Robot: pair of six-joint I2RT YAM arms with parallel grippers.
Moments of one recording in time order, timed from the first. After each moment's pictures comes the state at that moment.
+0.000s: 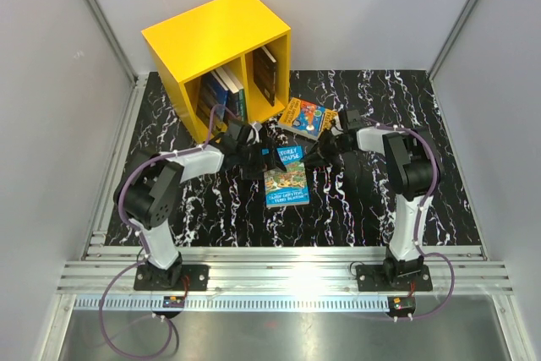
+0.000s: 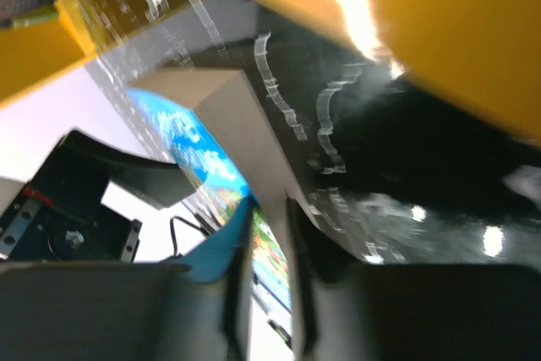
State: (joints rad) left arm -0.52 1.78 1.00 -0.11 0.41 -0.71; right arm 0.23 2.05 1.18 -0.21 -0.71 0.84
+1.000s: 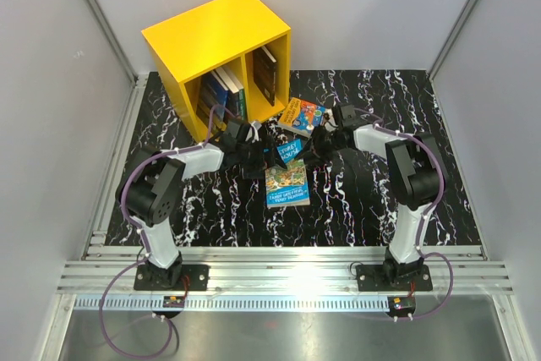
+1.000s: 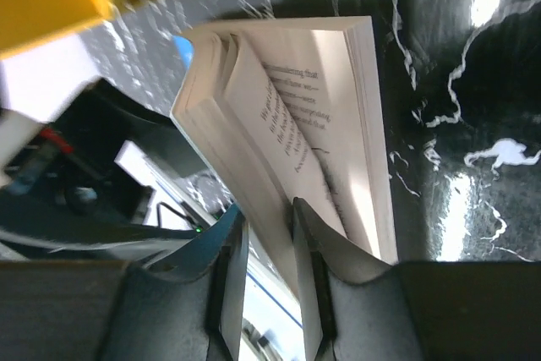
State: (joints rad) left arm -0.50 1.82 1.02 -0.08 0.47 -0.74; right arm 0.30 1.94 1.19 -0.24 -0.67 0.80
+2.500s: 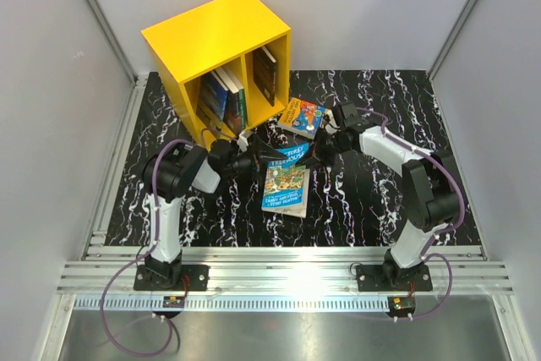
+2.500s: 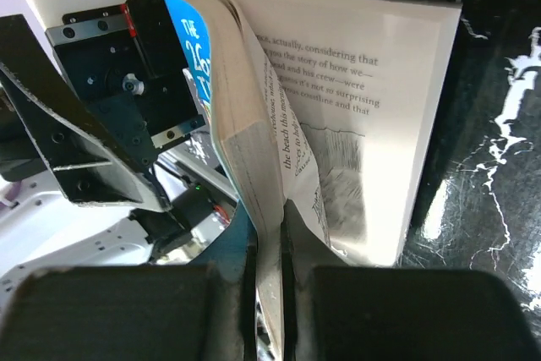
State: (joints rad) left arm -0.42 2.09 0.71 1.24 0.89 -1.62; right arm 0.37 1.74 1.17 -0.48 -0.64 0.78
